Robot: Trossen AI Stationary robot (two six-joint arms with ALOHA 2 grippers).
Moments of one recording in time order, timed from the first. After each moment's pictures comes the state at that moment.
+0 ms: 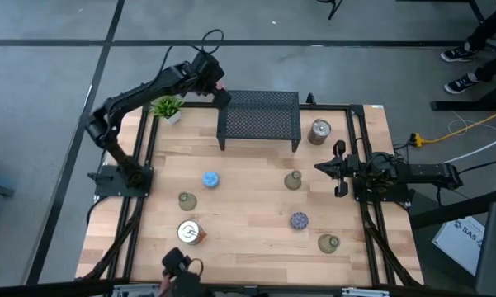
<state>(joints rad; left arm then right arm) 0.74 1.63 1.50 -0.71 -0.13 0.04 0.05 0.00 0.01 0.03 0.09 -0.01</state>
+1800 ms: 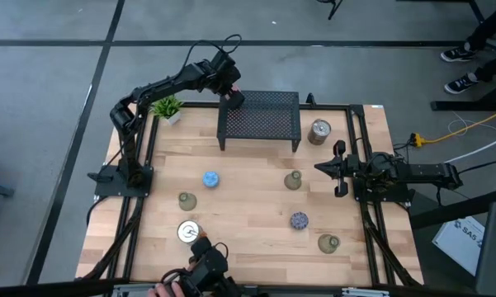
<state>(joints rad) 0.76 1.90 1.66 -0.67 0.05 0.08 0.05 0.00 0.01 0.03 0.09 -0.01</state>
